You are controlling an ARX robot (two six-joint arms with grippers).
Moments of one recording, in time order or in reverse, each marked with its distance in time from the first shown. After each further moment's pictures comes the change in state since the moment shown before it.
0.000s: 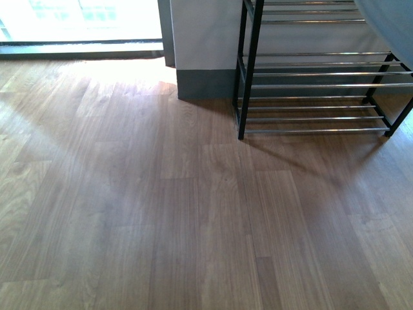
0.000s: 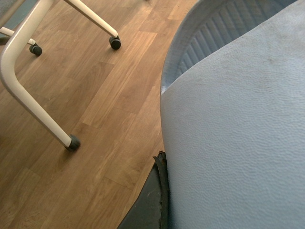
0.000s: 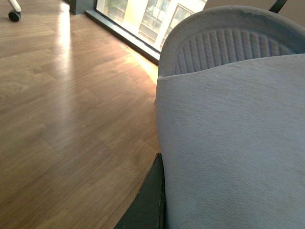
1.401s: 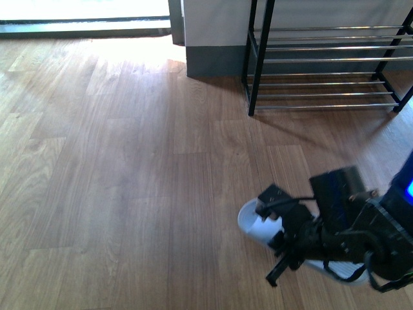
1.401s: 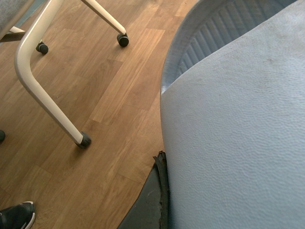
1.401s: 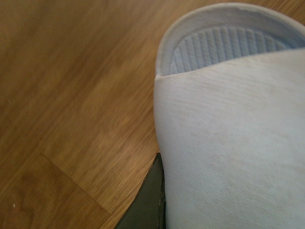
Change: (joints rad) left arm -0.002 0.000 0.000 0.000 0.000 0.000; right arm 0.005 1.720 0.671 0.161 -0.001 0.022
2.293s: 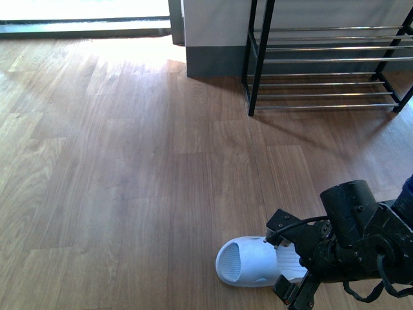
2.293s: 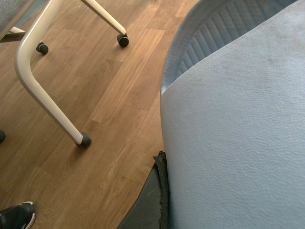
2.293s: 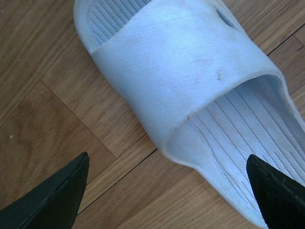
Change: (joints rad) left arm 0.000 0.000 0.000 0.000 0.000 0.000; right arm -0.053 0.089 0.042 -0.181 -0.015 -0.179
